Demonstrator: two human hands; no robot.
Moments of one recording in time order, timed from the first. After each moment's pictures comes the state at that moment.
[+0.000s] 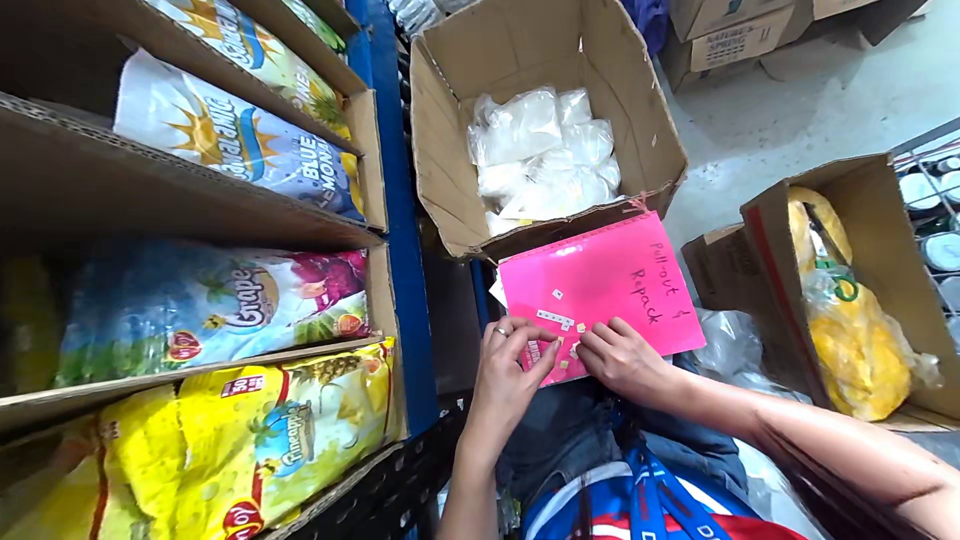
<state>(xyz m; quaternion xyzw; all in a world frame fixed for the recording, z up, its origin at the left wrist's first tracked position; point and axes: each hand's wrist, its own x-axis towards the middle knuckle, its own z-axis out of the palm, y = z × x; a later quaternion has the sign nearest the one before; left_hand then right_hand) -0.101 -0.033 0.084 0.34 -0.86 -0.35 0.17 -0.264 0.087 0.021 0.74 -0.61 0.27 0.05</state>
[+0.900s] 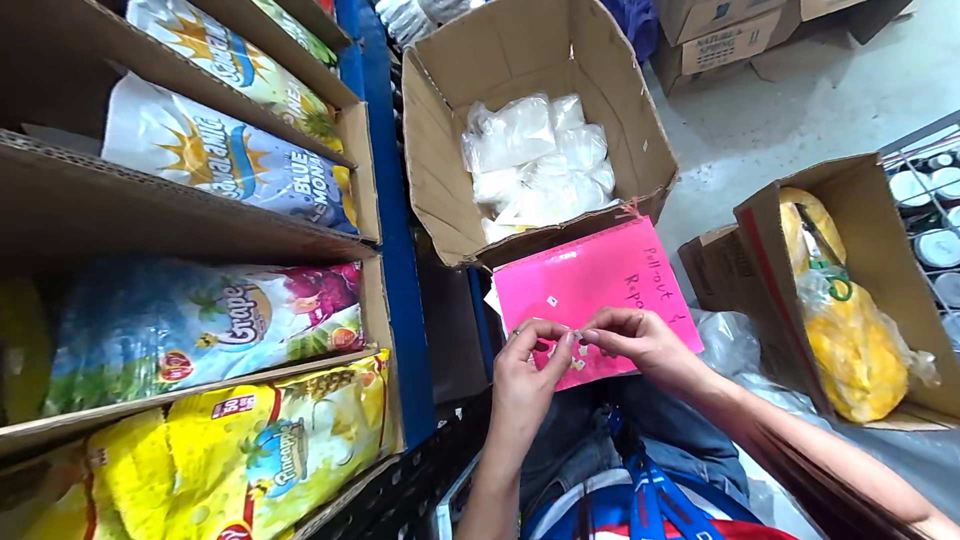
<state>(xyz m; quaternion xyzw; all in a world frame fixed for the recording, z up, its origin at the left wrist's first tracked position) -0.135 -0.013 0.100 0.36 -0.75 -0.51 0.24 -0.290 0.085 0.078 0.24 -0.50 0.62 -0.56</state>
